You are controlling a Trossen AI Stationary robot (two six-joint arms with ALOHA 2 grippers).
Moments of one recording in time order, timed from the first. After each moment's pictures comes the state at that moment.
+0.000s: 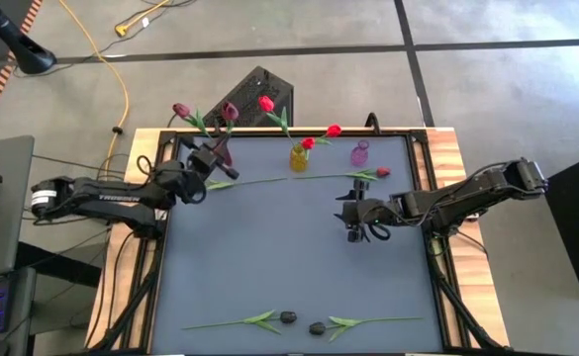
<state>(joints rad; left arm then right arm) 0.29 1.05 0.37 0.96 -0.67 0.57 0.12 1.20 0.56 -0.08 0.47 -0.14</state>
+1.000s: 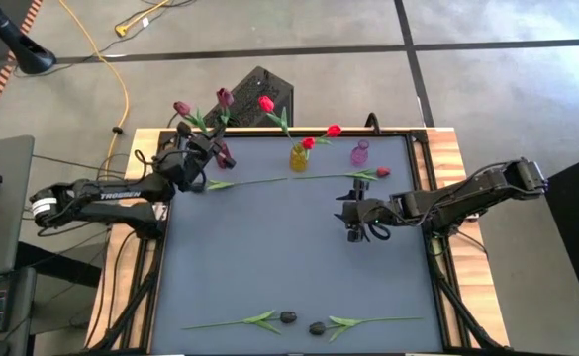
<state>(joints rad) 0.49 1.05 0.37 0.87 -0.50 0.44 0.12 1.20 0.56 -0.07 0.47 -0.14</state>
